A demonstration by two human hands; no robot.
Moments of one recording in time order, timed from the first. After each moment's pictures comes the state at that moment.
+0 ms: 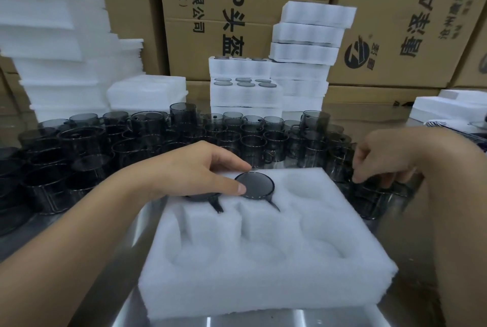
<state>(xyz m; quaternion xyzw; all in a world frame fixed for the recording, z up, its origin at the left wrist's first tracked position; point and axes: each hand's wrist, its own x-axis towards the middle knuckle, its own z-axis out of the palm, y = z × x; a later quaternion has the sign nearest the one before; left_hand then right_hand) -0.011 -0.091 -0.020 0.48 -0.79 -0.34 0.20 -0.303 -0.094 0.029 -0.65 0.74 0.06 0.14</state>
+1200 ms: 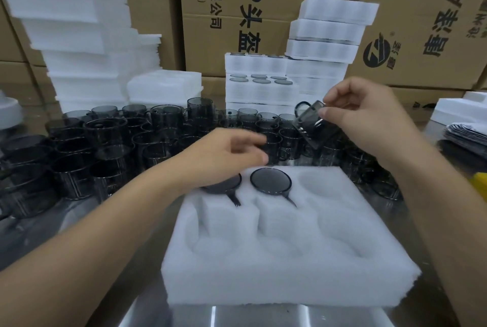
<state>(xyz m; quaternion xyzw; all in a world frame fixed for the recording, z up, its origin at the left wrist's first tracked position) -0.021 -0.090 -0.024 0.45 -0.75 -0.35 0.33 -0.246 -0.098 0.017 -0.69 0.50 -0.51 0.14</state>
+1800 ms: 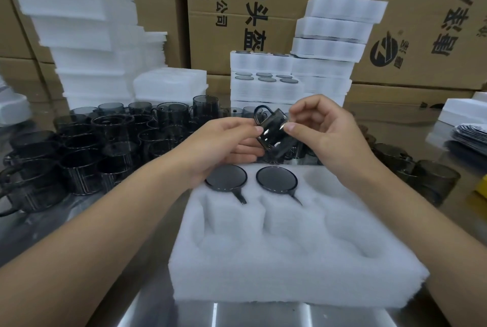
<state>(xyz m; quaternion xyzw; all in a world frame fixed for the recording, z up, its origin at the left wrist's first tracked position) -0.021 -0.098 -0.024 0.40 -0.58 -0.53 0.47 -0.208 -0.103 -0.017 -0.71 0.31 -0.55 0.30</state>
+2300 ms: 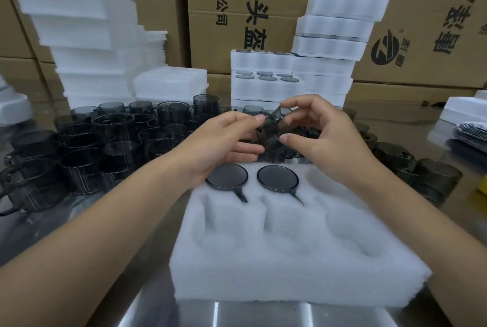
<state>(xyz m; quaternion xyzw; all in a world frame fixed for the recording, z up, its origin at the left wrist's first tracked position) -0.022 -0.100 -0.026 0.40 -0.57 -0.52 0.49 -0.208 -0.099 -0.018 -0.77 0.36 -0.49 0.21</state>
